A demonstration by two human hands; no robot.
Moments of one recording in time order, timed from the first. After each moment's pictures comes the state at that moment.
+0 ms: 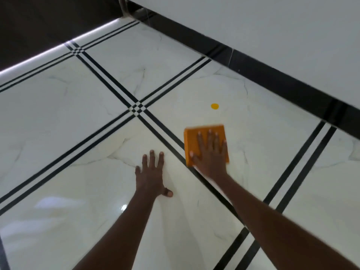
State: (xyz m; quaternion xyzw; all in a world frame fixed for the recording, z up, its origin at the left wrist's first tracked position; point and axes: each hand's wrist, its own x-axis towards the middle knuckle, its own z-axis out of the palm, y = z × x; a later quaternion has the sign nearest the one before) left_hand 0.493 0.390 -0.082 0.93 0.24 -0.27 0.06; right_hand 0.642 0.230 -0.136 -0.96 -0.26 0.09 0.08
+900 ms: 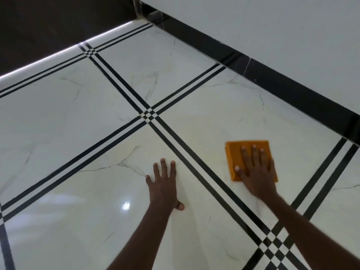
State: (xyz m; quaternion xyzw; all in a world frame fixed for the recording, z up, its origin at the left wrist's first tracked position) left_hand 0.496 0.385 -0.084 0.93 0.26 -0.26 0.05; right_hand 0.687 0.132 -0.133 -0.96 -0.25 0.12 0.03
